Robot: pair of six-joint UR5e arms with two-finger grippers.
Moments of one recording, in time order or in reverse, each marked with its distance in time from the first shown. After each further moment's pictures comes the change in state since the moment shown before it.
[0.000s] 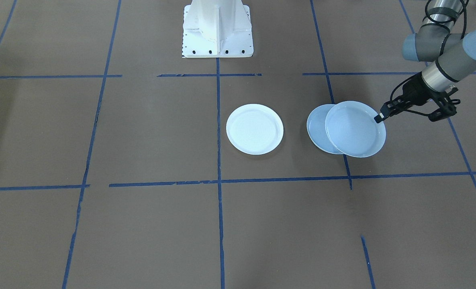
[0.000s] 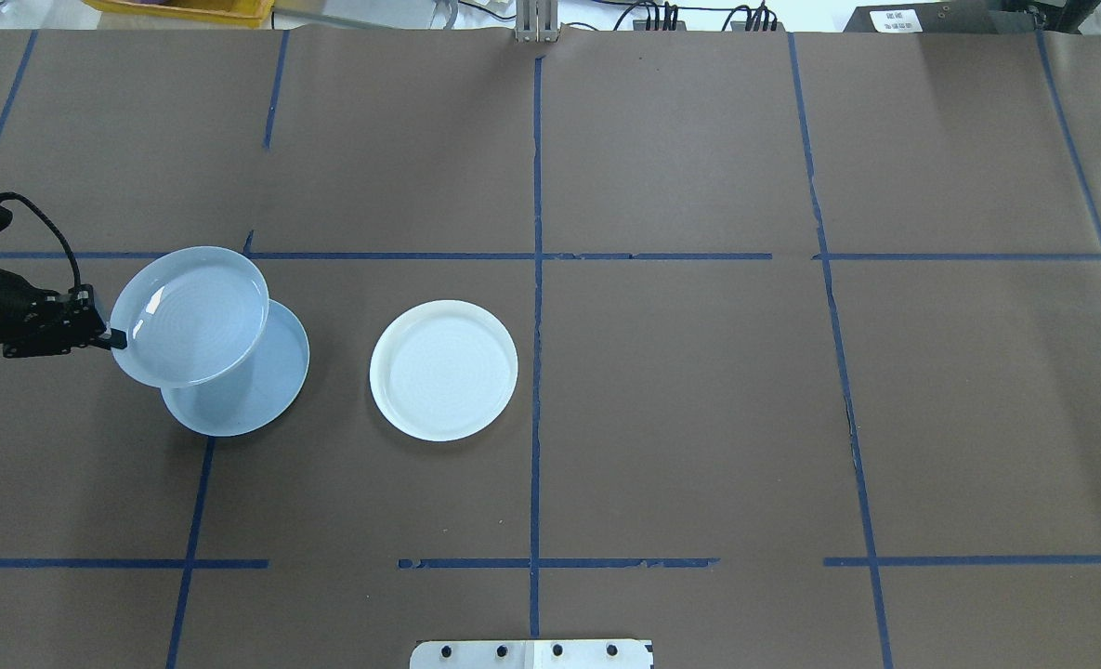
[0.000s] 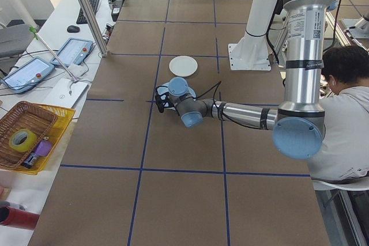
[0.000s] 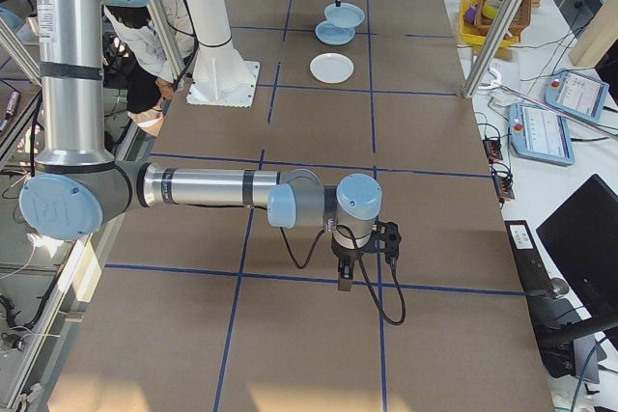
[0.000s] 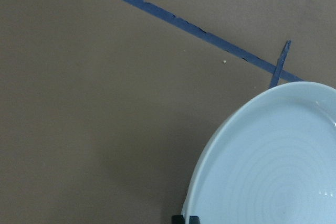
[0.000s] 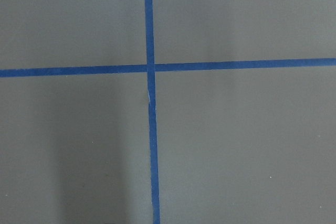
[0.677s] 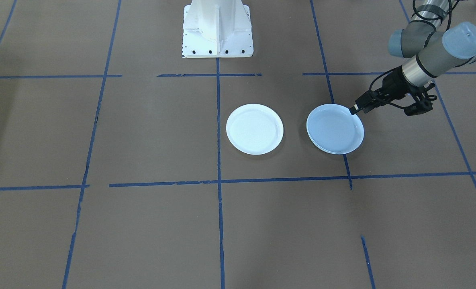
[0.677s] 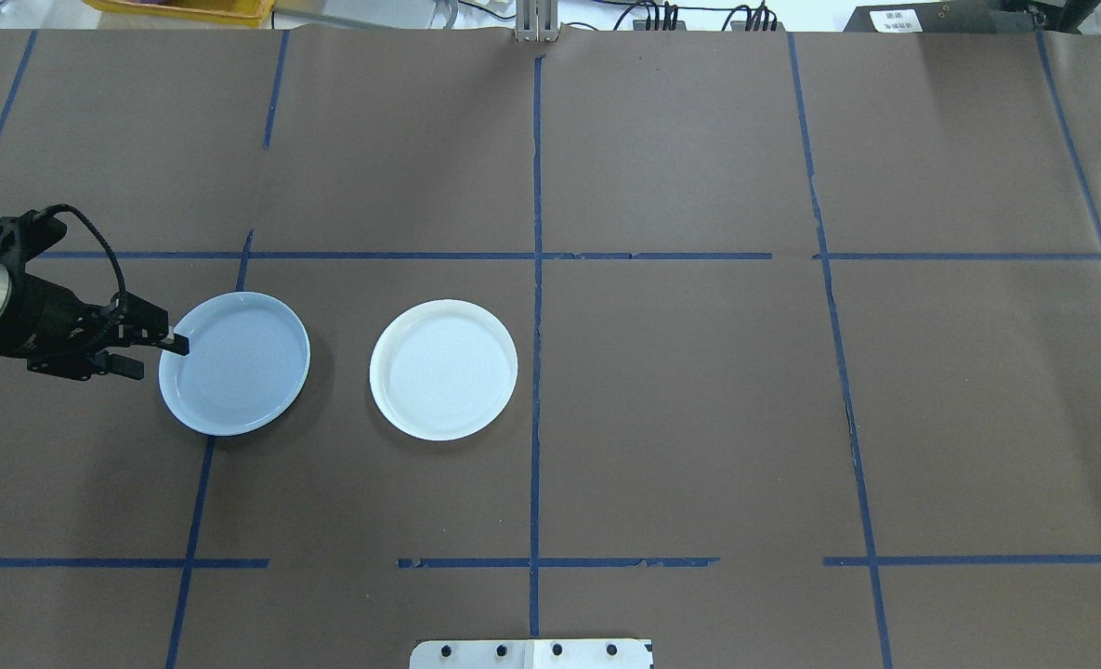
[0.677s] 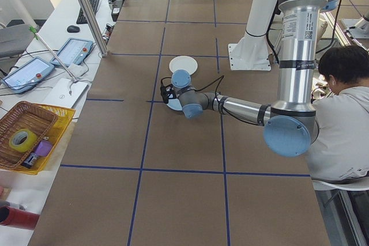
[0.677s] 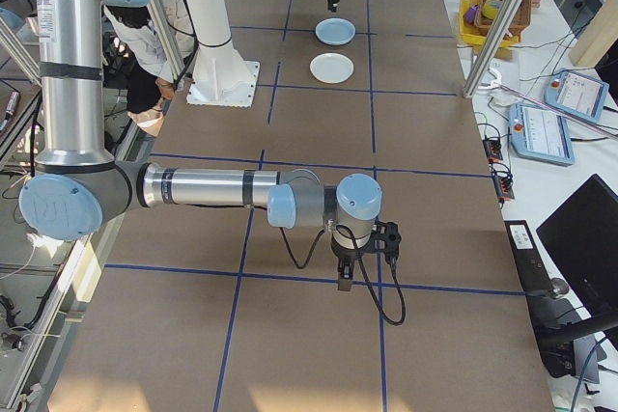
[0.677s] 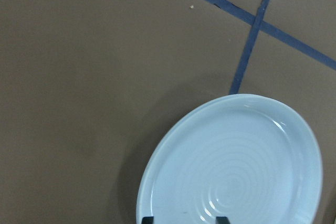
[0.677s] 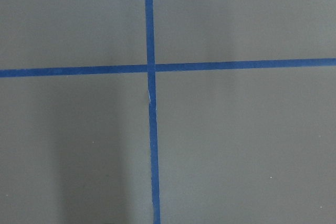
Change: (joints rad) left arm 0.048 -0.039 -0.091 0.040 -0.047 -0.037; right arm 0.000 0.000 0.000 0.000 0.001 0.000
